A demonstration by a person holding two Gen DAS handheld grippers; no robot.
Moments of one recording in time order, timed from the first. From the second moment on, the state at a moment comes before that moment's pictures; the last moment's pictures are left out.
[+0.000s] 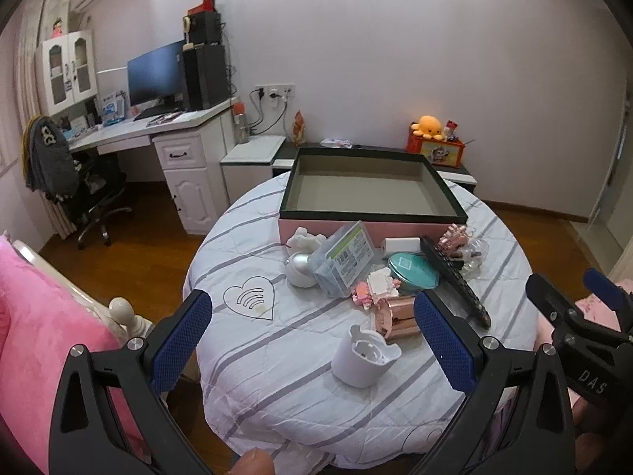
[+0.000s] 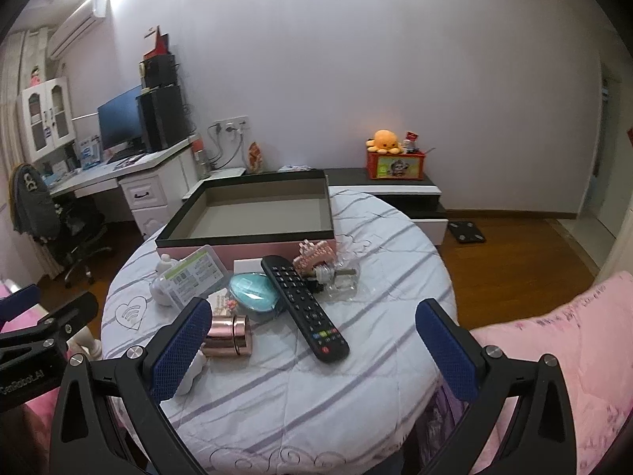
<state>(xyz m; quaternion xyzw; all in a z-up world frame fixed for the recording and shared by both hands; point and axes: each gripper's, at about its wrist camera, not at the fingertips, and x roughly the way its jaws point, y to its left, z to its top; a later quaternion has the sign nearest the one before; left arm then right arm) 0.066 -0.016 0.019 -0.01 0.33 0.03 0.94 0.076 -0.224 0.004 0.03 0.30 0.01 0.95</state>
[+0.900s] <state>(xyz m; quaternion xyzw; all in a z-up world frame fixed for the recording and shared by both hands) 0.075 0.019 0.045 -0.01 0.30 -0.05 0.95 0.064 -0.185 0.037 0.00 0.28 -0.08 0.96</state>
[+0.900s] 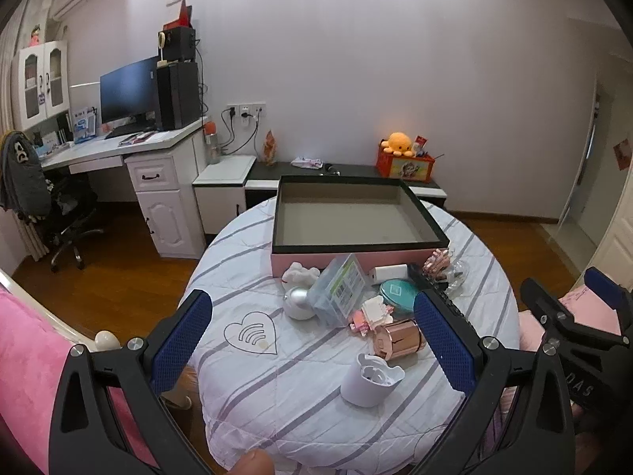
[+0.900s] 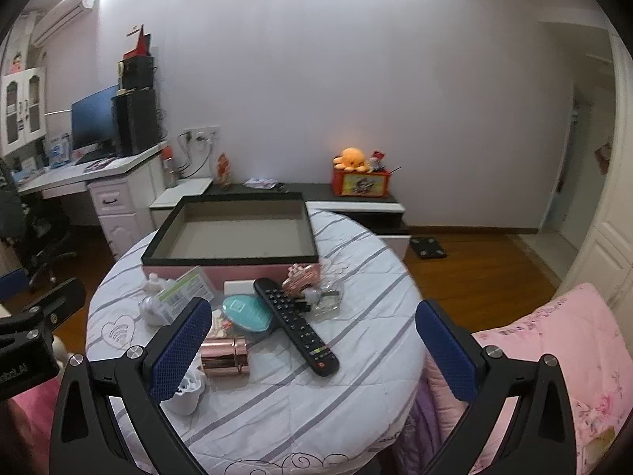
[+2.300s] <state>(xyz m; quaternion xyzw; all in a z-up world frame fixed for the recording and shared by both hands) 0.107 -0.016 -0.085 -0.03 0.41 -0.09 0.91 0.153 -0.228 -0.077 -0.03 0.42 -0.01 0.91</state>
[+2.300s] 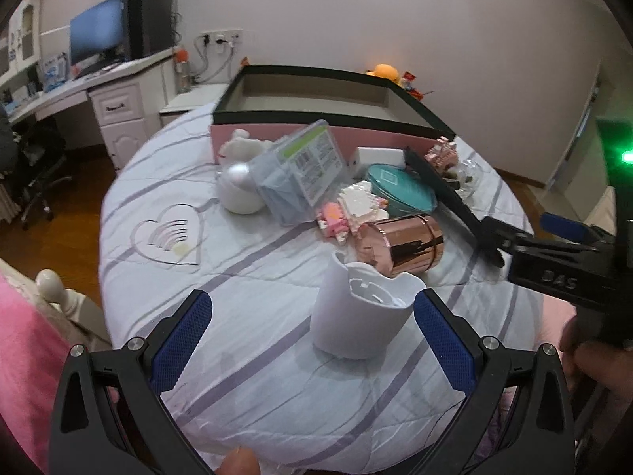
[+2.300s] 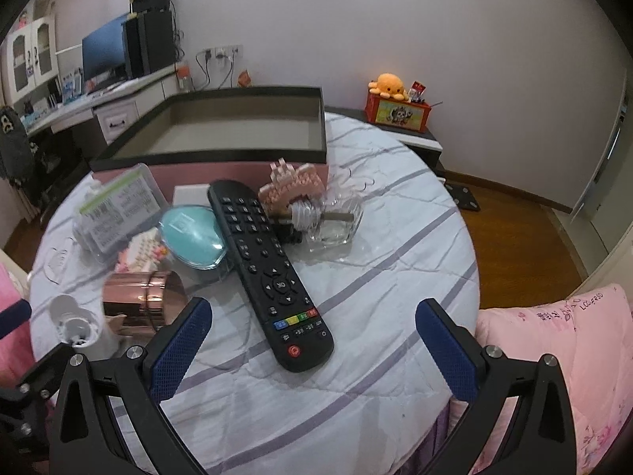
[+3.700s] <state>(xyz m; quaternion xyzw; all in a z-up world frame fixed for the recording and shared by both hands) 0.128 -0.014 -0.101 -0.05 0.43 -0.13 0.89 0.183 -0.216 -0.096 -0.01 0.43 0.09 0.90</state>
